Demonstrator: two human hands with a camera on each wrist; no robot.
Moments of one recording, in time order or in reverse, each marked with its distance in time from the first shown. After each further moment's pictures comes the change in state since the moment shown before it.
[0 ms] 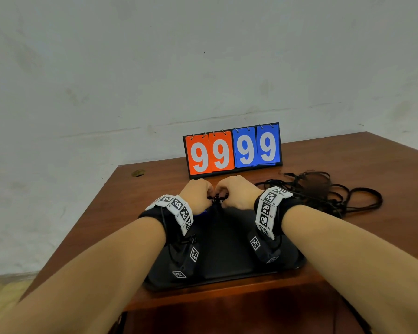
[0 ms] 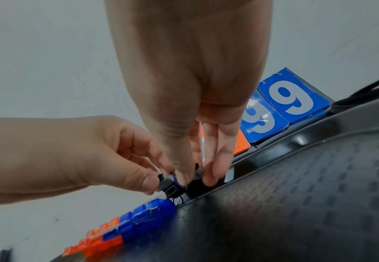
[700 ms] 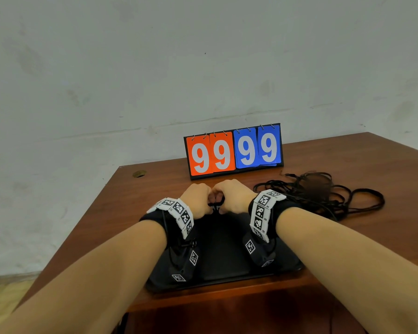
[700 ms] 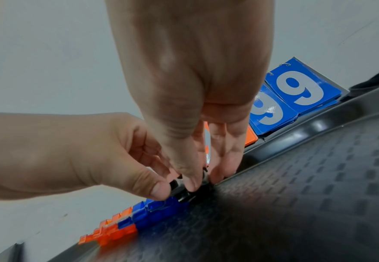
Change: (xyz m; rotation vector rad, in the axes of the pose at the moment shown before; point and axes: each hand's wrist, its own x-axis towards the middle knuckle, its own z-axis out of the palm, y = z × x) left_hand 0.000 -0.002 0.003 0.067 -0.096 -0.022; right_hand 0.006 -0.010 0.008 -0.016 -0.048 0.027
